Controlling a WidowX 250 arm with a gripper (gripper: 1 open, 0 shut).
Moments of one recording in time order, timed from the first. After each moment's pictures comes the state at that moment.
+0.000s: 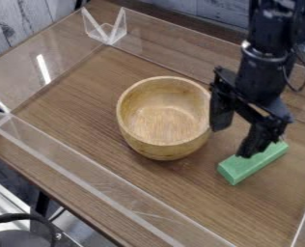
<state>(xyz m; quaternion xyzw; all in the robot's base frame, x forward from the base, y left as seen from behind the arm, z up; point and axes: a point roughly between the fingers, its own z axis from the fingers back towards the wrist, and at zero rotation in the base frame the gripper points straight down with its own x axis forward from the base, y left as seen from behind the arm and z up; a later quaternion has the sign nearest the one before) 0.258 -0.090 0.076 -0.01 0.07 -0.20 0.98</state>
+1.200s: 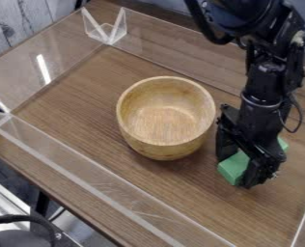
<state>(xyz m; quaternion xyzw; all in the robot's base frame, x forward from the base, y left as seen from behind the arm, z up) 0.262 -0.098 0.026 -0.03 0.05 -0.25 0.97</state>
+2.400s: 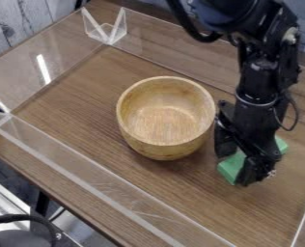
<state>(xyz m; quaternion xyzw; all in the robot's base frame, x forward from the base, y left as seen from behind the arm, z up) 0.263 -0.097 0.039 -0.03 0.00 -0.27 0.96</state>
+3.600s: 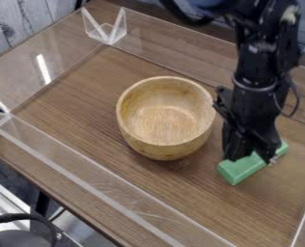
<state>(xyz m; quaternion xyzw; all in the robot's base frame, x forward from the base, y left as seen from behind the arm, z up) 0.264 -0.090 0.059 -0.02 -0.02 -0.27 0.96</state>
